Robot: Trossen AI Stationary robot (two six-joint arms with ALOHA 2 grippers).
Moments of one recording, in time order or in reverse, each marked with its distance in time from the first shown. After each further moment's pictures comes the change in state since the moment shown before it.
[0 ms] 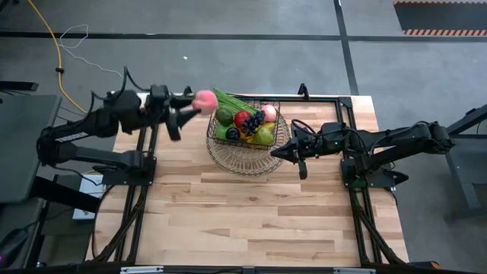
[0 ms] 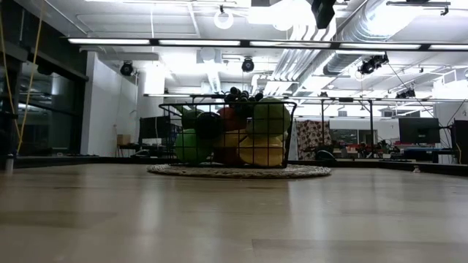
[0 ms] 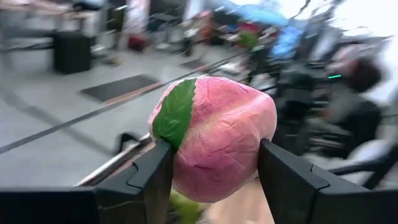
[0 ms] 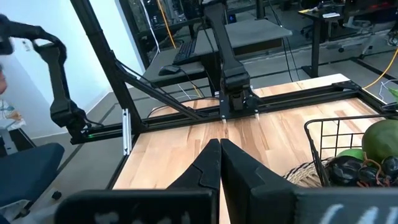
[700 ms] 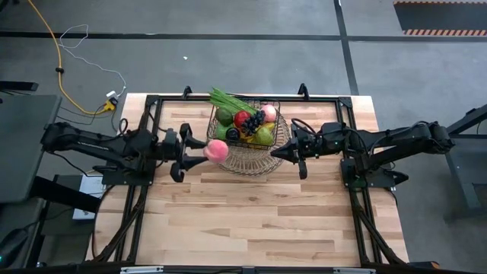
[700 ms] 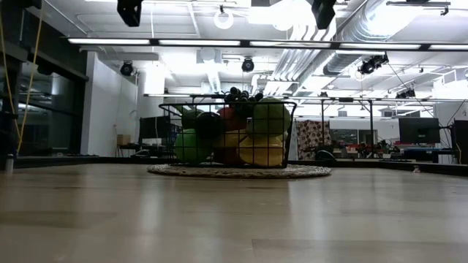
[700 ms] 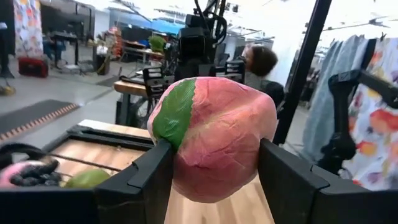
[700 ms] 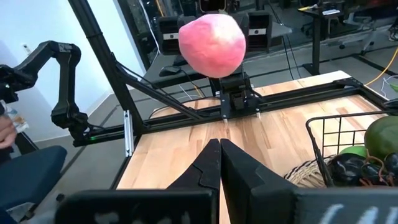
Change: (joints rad) left arm -0.306 -0.071 -0.580 0.684 0.072 0.100; right arm 0.000 0.000 0.000 0.000 0.000 0.023
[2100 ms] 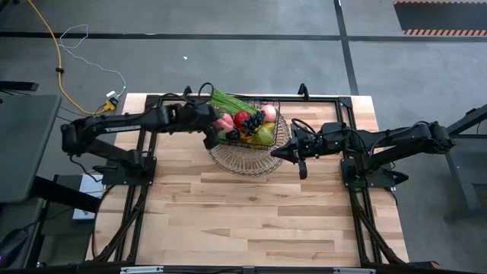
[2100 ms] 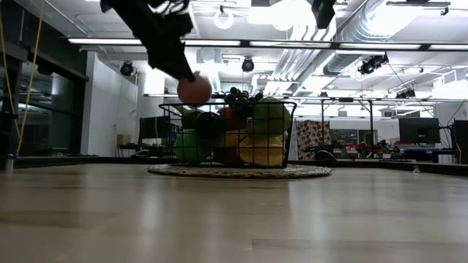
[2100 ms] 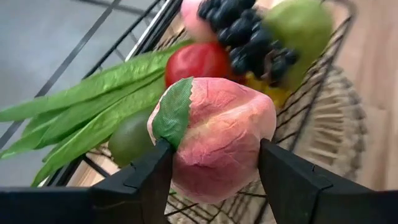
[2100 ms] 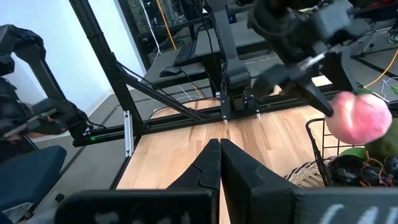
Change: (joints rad) left arm 0.429 0.510 0.502 -0.836 -0.073 0.198; right arm 0.000 0.000 0.000 0.003 0.000 -0.006
